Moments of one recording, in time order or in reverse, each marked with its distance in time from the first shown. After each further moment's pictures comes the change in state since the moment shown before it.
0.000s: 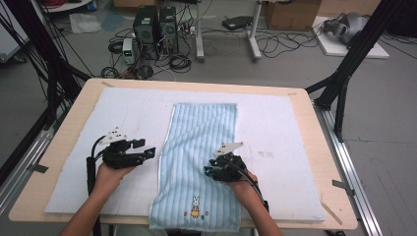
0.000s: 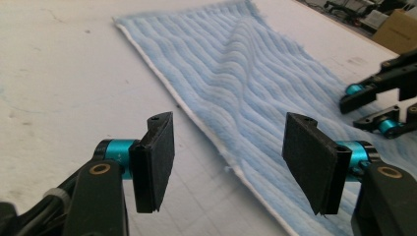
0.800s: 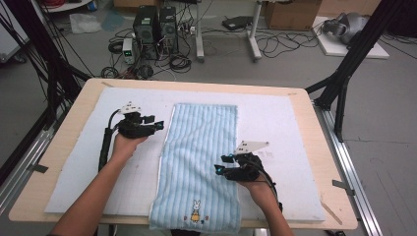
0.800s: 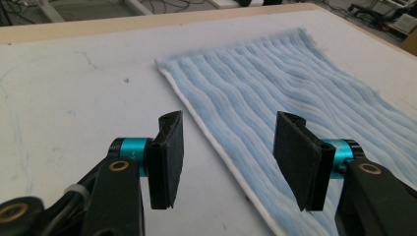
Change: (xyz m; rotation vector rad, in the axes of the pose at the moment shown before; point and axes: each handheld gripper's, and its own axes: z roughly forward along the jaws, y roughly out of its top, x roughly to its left) left arm 0.044 0.046 0.079 0.019 0.053 -0.004; right arm -0.023 -0.017 -0.043 -0.168 0.078 0.085
